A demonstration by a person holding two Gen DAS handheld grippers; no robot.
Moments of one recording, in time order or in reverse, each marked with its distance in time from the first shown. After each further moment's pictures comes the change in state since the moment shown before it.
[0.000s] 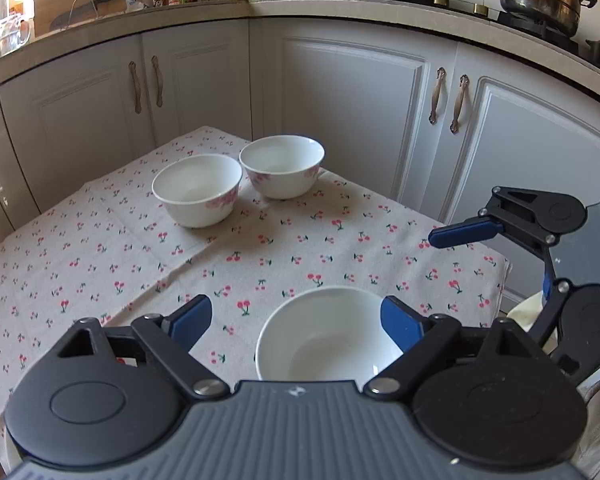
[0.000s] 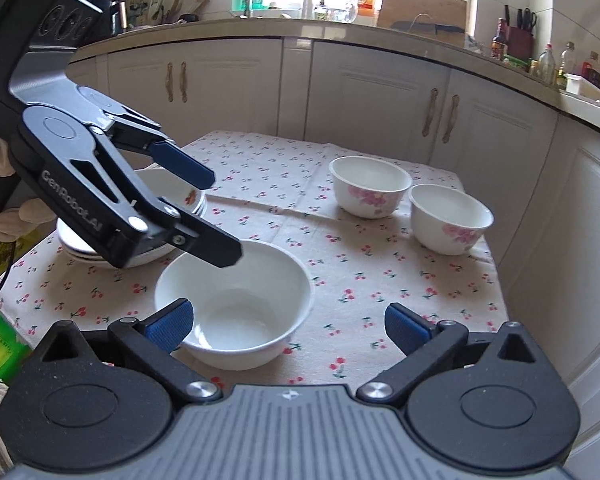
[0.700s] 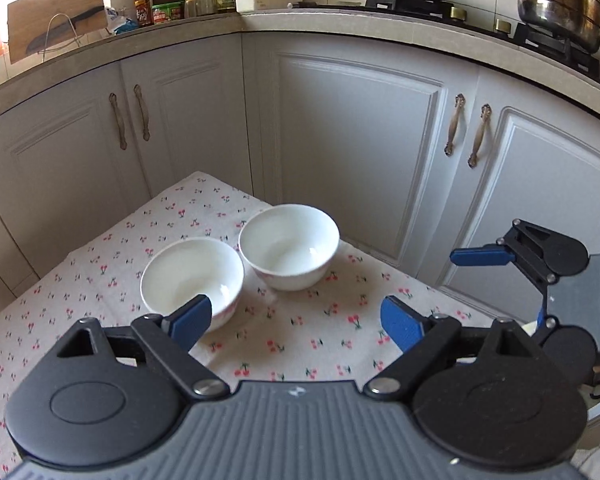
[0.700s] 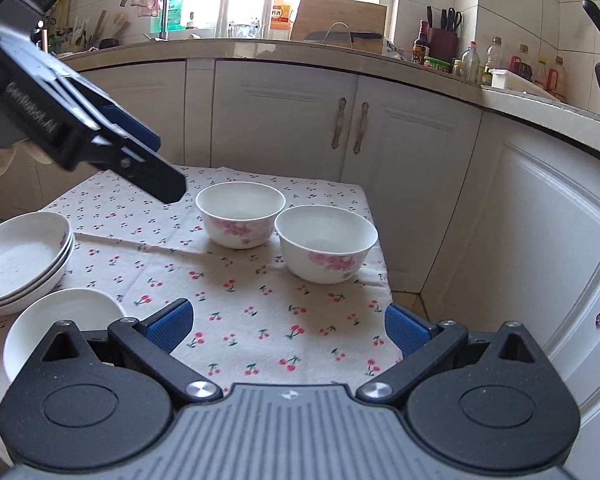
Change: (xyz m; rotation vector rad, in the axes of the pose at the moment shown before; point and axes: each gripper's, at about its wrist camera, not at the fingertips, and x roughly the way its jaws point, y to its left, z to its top) left arm 0.056 0.016 0.109 0.028 0.015 0.001; right arm 0.023 -0.088 0.016 0.066 -0.048 -0.168
